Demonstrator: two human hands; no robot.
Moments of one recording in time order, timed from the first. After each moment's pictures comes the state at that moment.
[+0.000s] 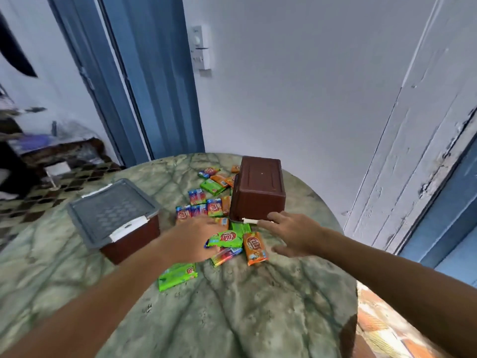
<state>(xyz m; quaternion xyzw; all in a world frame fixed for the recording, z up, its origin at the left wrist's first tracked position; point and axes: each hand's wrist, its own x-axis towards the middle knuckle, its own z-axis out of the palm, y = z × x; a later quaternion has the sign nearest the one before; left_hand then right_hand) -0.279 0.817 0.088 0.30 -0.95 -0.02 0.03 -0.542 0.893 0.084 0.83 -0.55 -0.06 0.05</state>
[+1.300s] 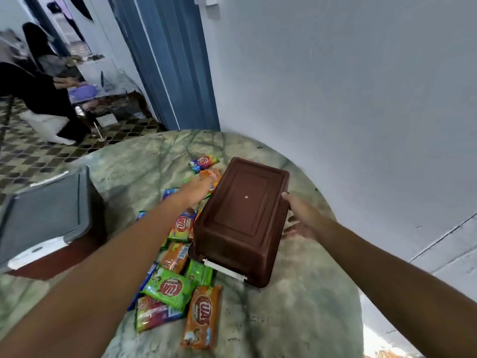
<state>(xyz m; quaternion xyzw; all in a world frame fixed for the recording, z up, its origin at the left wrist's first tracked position) -0.490 0.552 0.037 0.71 -0.57 -0.38 0.17 -0.729 0.608 0.014 0.24 -0.64 0.29 -0.67</state>
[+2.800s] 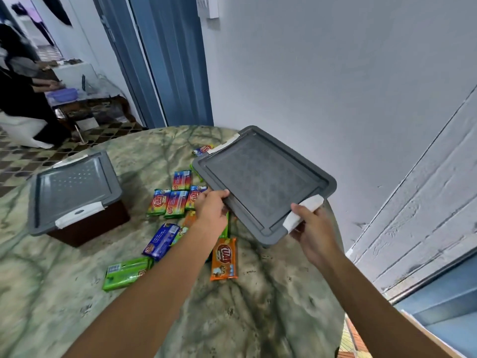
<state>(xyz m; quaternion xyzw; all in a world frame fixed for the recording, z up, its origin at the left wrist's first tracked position) -0.493 0.710 0.024 0.53 -0.15 -0.62 0.56 -0.670 0.802 0.026 0.19 -0.52 0.62 -0.56</state>
